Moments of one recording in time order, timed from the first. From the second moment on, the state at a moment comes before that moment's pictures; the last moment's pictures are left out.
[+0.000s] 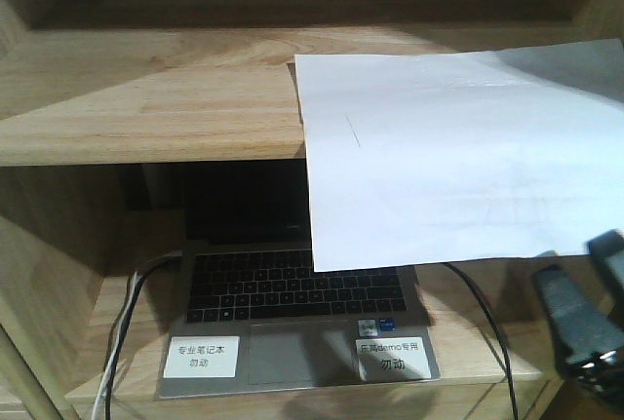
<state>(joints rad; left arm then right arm) -0.57 0.17 -0.75 -0.17 0.74 0.23 0.47 0.87 0.01 0.02 -1.14 1.34</state>
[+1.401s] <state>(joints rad) -0.57 0.17 -0.75 -0.17 0.74 0.23 0.47 1.03 -0.22 0.10 -1.15 1.27</state>
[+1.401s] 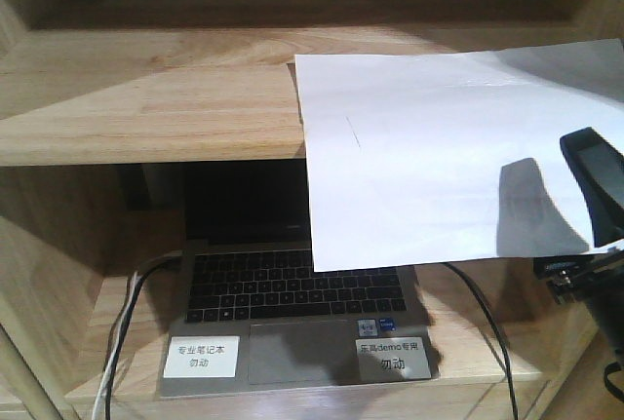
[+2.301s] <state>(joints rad) -0.57 0.17 -0.75 -0.17 0.74 0.23 0.47 1.00 -0.26 0.00 -1.15 1.27</state>
